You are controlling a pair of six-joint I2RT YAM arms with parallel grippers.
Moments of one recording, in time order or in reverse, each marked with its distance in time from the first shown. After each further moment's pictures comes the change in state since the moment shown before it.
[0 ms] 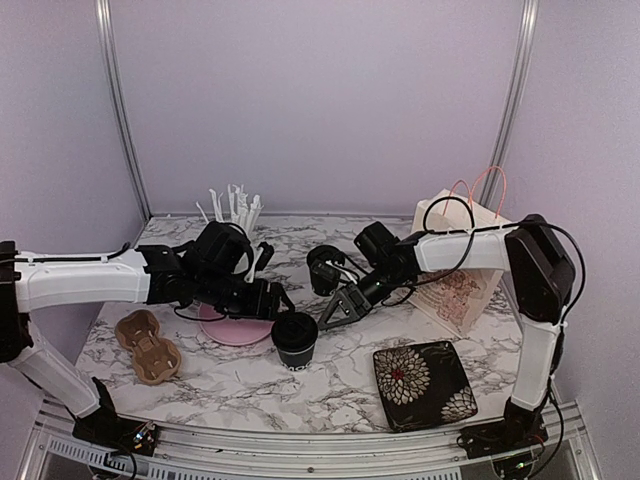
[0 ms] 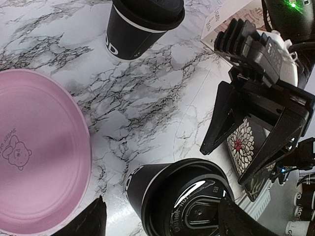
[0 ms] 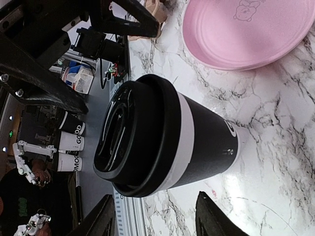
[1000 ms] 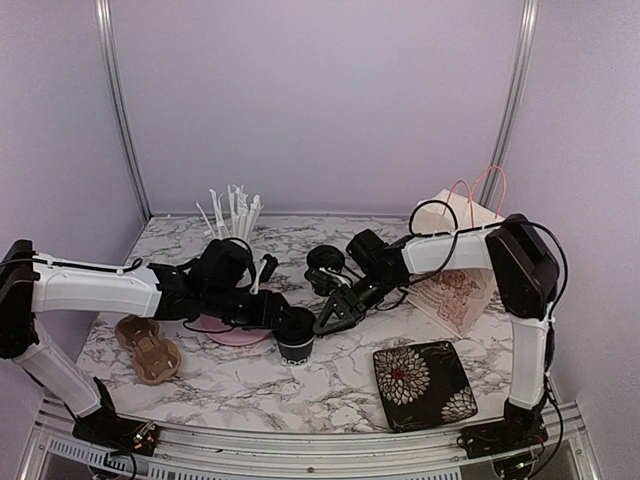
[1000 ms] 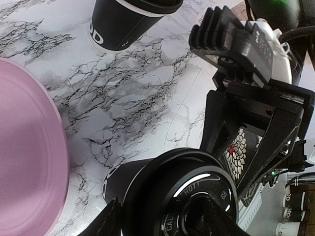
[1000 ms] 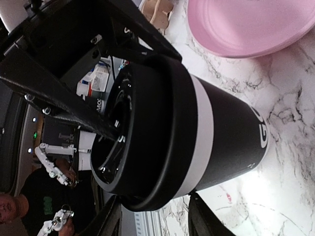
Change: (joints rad) left arm -0.008 0.059 -0.124 0.238 0.071 -0.065; right arm 0.018 0.092 0.060 -0.045 -0.086 0.033
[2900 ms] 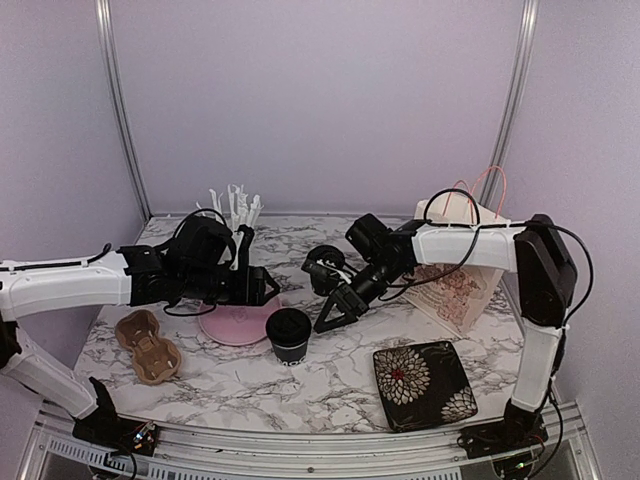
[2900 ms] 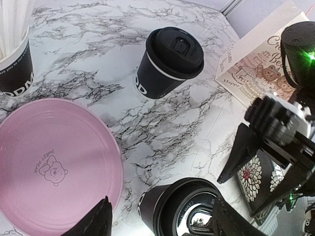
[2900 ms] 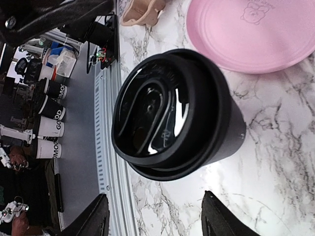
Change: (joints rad) left arm 0.023 -0.153 0.071 -0.173 -0.231 0.065; right arm 0.032 -0.114 0.047 -0.126 0.227 -0.164
